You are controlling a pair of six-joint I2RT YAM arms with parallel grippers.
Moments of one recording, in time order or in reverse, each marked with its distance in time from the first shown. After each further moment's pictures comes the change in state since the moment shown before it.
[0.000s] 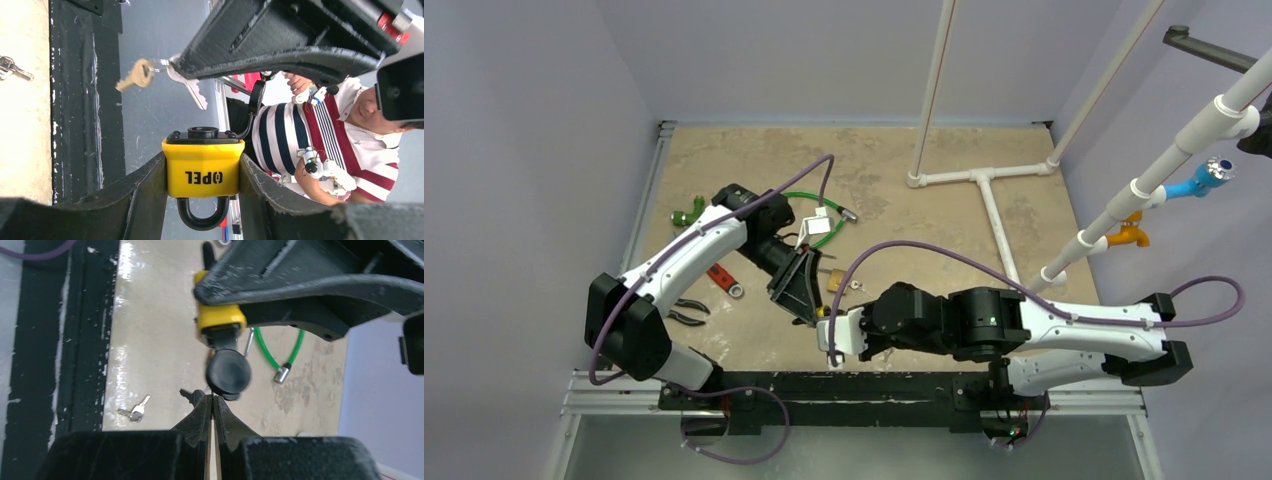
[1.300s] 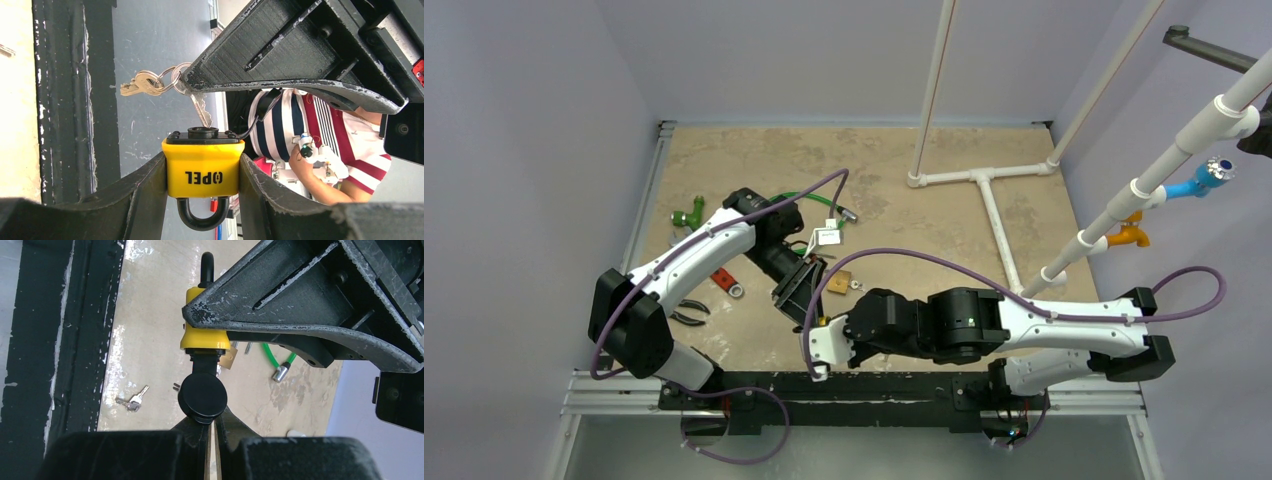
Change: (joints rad) left arm -0.061 0.023 -0.012 0.000 -0.051 -0.033; right arm 0.044 0.120 0.110 -0.117 0.006 -0.026
